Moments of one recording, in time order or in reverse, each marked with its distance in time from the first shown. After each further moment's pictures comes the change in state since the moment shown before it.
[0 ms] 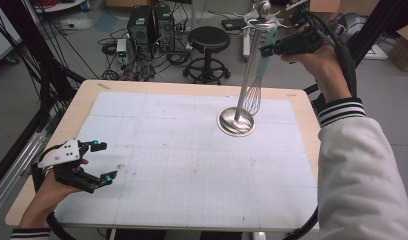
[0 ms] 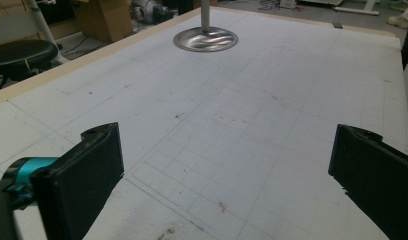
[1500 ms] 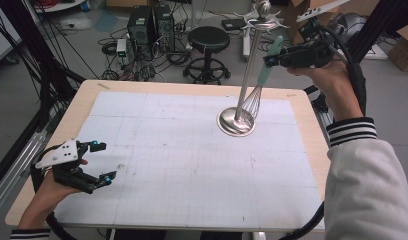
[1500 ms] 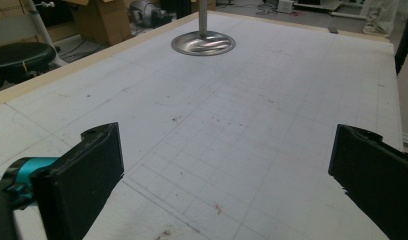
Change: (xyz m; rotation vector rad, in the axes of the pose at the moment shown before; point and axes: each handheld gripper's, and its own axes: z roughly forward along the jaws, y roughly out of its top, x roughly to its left) left arm -0.001 0.001 -0.003 -0.013 -0.005 -0.009; right arm 0.018 -0.026 -0.019 -0.077 0.057 -0.033
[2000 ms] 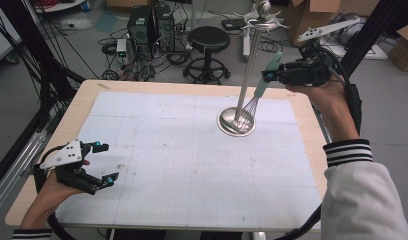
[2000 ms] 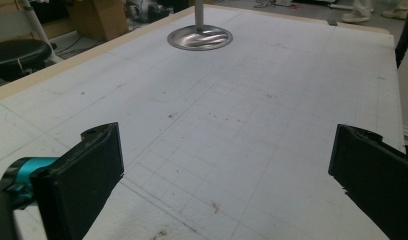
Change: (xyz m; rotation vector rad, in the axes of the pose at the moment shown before) left arm -0.003 -0.001 0.005 0.024 -0.001 0.015; right arm 0.014 -0.030 0.003 -0.054 0.033 0.014
